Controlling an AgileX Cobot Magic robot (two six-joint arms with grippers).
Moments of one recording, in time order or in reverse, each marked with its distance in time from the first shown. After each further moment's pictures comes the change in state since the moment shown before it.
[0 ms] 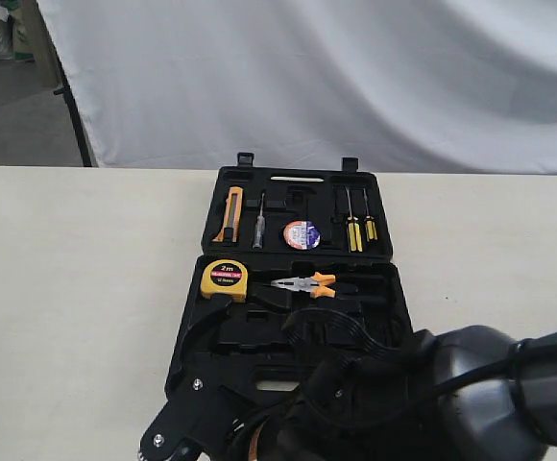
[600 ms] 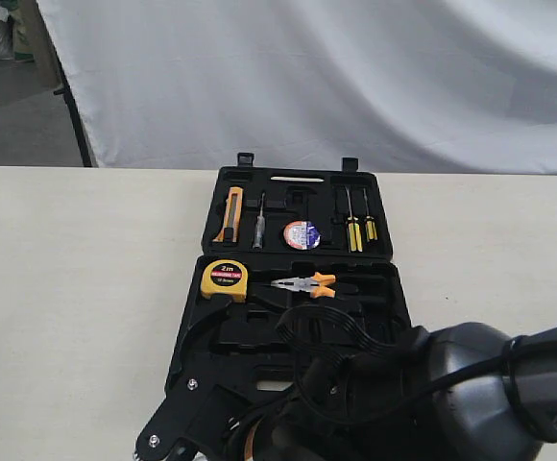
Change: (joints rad) left arm 0.000 0.000 0.000 0.000 0.000 0.000; right arm 0.002 0.005 -0.014 -0.013 0.017 -0.009
